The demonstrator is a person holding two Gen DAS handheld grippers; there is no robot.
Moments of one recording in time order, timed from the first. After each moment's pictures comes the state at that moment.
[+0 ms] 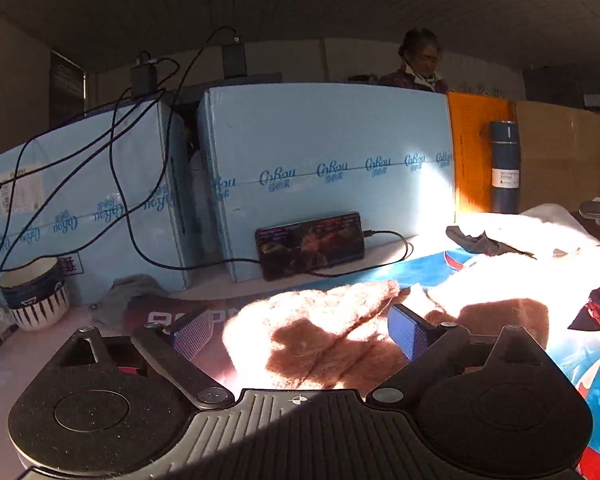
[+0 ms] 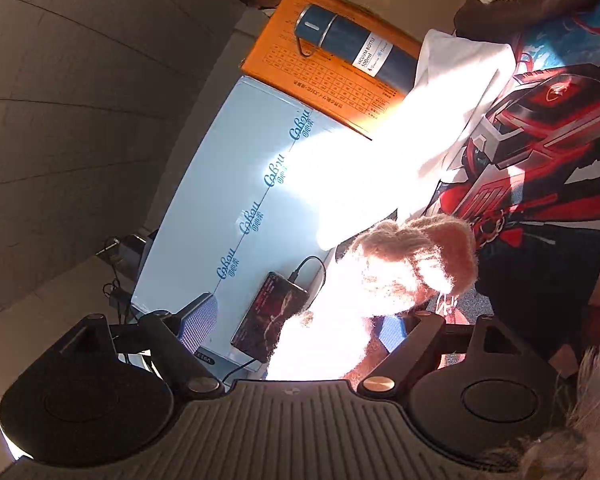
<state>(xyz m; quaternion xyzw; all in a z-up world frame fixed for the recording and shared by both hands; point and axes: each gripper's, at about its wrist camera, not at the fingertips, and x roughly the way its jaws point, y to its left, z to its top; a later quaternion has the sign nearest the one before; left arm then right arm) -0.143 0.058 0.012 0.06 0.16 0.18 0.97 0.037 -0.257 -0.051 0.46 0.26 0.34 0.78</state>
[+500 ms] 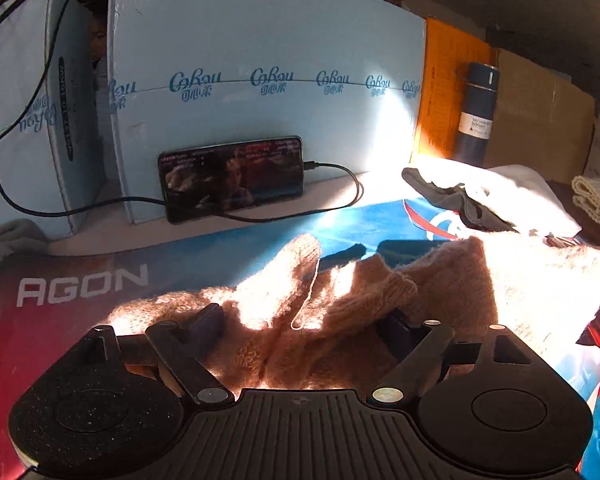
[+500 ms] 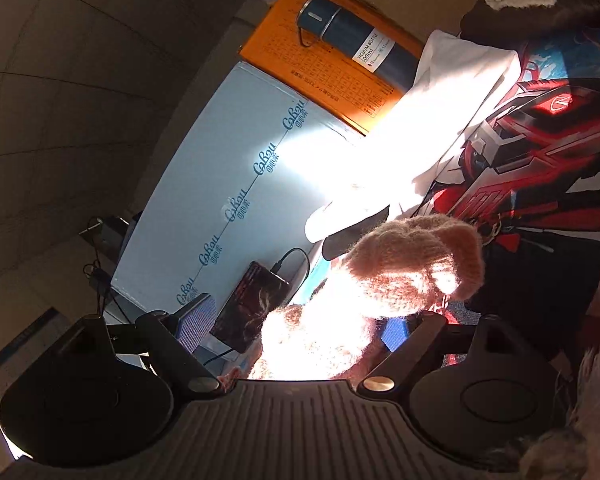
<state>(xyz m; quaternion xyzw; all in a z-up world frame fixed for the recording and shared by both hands) -0.059 0.104 -0.013 -0.06 0.27 0.08 0.96 0.039 -0.242 -0.044 0.41 0.26 0.33 0.81</state>
